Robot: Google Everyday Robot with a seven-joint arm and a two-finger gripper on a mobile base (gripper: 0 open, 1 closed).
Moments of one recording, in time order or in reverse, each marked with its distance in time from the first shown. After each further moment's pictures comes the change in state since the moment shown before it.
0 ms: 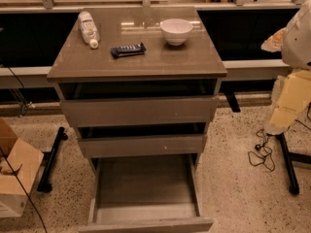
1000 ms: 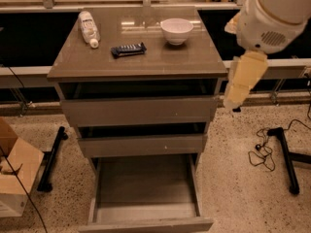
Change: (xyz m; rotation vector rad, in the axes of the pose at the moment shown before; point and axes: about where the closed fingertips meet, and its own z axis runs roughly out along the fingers) arm -0.062 -0.041 0.020 0.067 -0.048 -0.087
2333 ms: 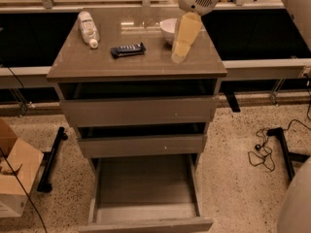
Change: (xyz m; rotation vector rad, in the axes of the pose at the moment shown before) arm -0.122 -0.113 0.060 -0.036 -0.203 -0.151
